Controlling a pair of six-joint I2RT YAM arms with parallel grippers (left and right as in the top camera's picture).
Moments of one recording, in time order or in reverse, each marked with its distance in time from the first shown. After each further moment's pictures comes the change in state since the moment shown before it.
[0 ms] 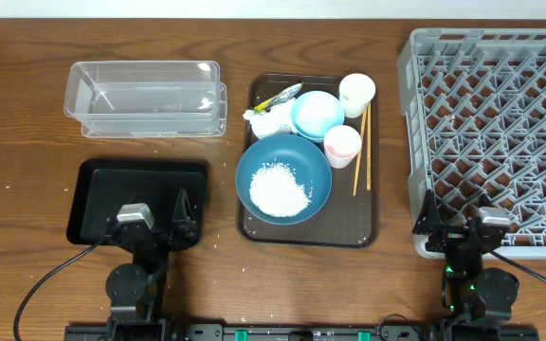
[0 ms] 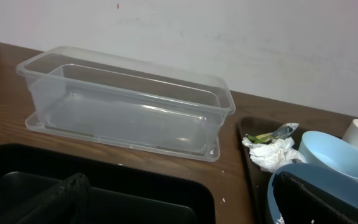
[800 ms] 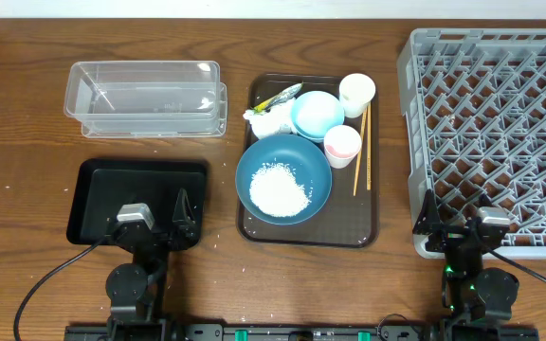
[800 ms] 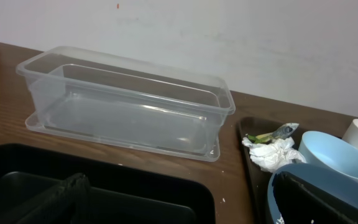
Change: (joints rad) left arm 0.000 0.000 0.000 0.000 0.001 0.000; right arm 0.000 0.000 0.000 0.000 0.000 0.000
